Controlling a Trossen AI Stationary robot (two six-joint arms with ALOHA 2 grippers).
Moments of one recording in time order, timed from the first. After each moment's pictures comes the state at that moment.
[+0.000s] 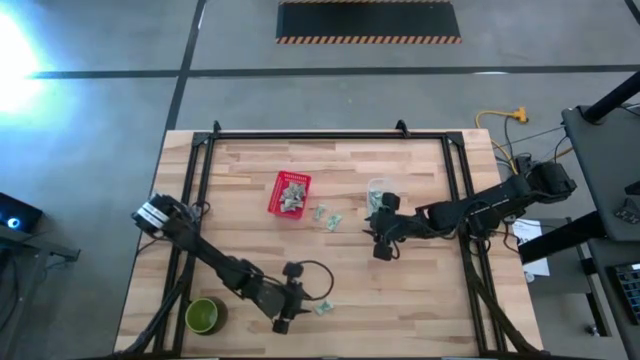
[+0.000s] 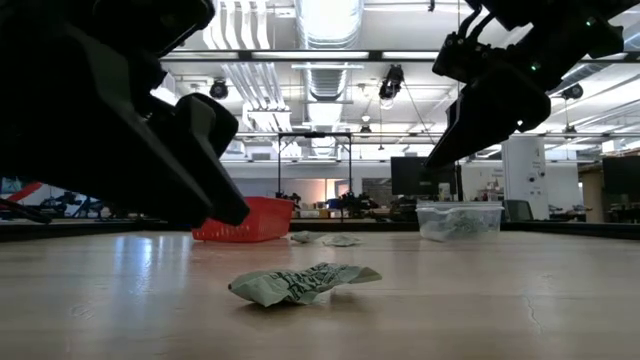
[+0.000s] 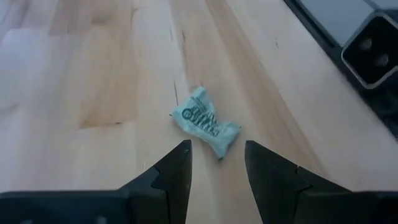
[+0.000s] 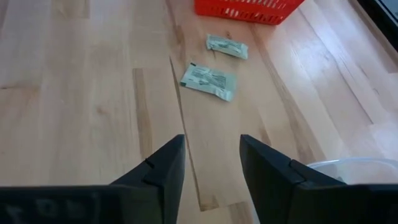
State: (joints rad) left arm -0.61 1.84 0.85 0.39 -0.31 -0.27; right arm 0.21 1.35 0.63 -0.10 0.39 0.23
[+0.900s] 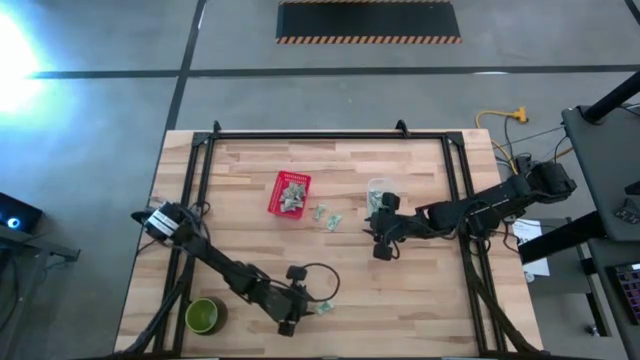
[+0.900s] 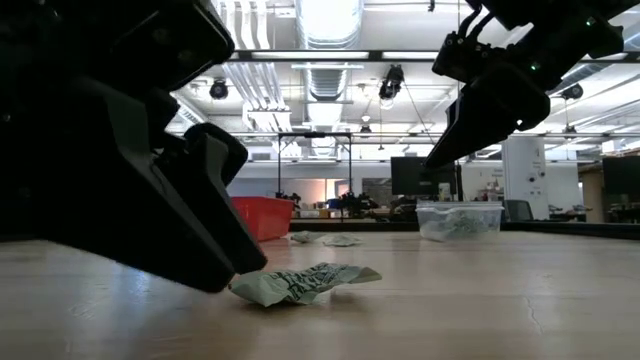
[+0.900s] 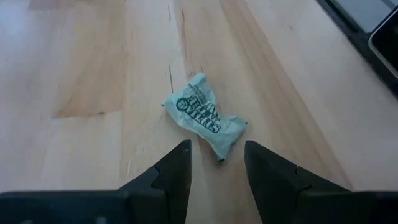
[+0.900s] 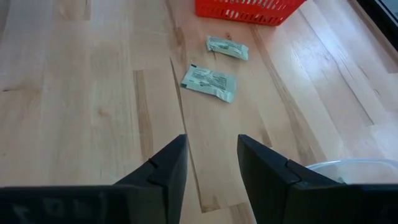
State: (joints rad) left arm -0.61 1.94 0.90 0.39 -0.31 -0.32; right arm 0.21 1.35 0.63 -0.09 0.39 0.23
